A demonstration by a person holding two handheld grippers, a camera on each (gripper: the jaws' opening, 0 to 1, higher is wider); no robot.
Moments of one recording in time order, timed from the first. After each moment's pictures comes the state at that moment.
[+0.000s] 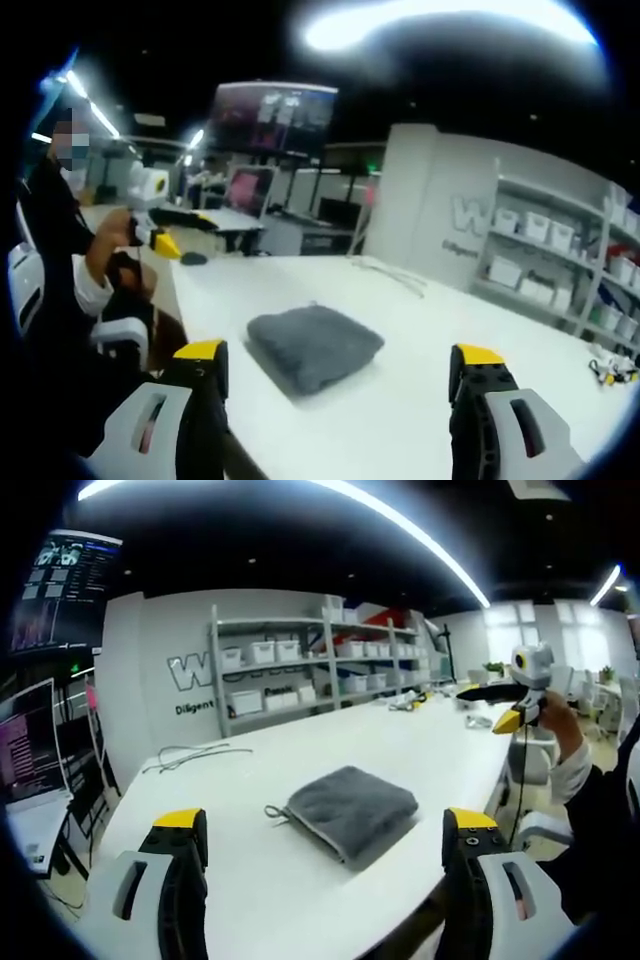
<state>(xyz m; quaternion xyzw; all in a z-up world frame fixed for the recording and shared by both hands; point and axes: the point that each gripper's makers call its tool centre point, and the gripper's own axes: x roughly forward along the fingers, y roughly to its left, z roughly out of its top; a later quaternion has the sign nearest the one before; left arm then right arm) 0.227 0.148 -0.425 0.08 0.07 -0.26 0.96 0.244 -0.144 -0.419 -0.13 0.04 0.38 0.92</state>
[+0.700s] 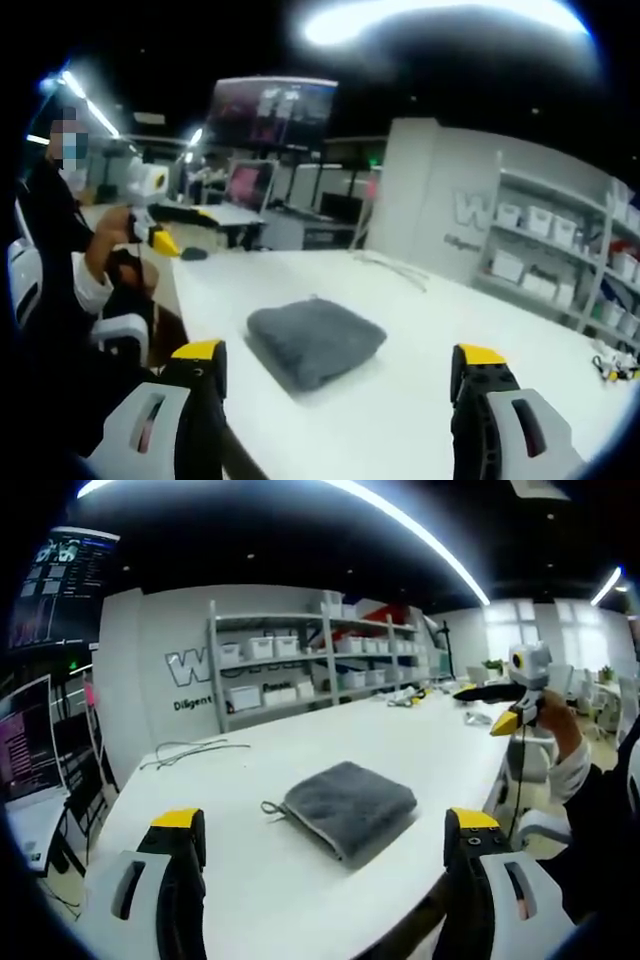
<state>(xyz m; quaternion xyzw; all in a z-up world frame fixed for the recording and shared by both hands) 0.230 0.144 -0.431 0.08 0.08 -0.26 0.96 0.249 -0.141 -0.428 -0.13 0.05 0.38 0.91</state>
